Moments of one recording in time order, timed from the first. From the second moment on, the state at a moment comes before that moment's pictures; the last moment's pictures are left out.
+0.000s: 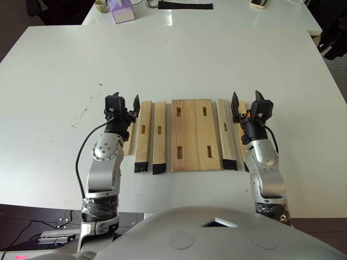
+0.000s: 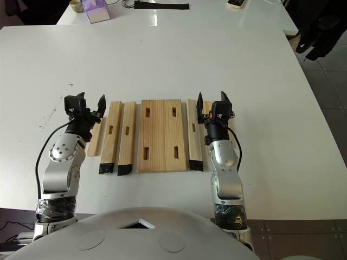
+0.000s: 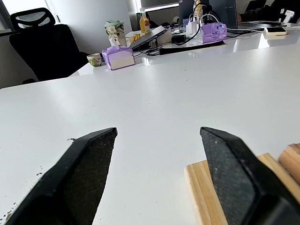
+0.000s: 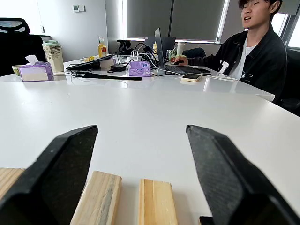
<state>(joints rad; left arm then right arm) 0.10 0.19 0.08 -0.29 -0.06 0.27 -0.13 0.18 0.01 0.07 -0.27 -0.04 0.07 0.00</state>
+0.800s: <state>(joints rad) 0.12 0.21 0.07 -0.31 -0.06 0.33 -0.16 0.21 0.01 0.07 -0.30 -0.04 0.08 -0.01</state>
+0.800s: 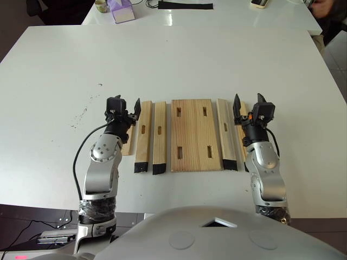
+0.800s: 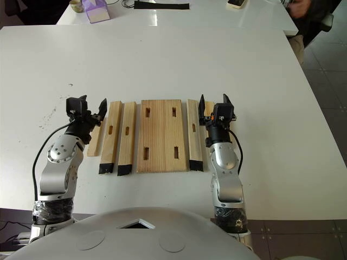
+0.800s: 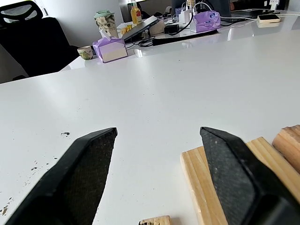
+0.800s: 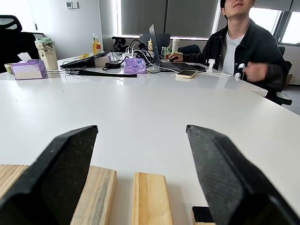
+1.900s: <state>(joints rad) 0.11 0.32 0.09 -0.43 -0.13 0.59 -0.29 0.24 0.06 0.09 -0.30 -0.06 0.04 -0.10</state>
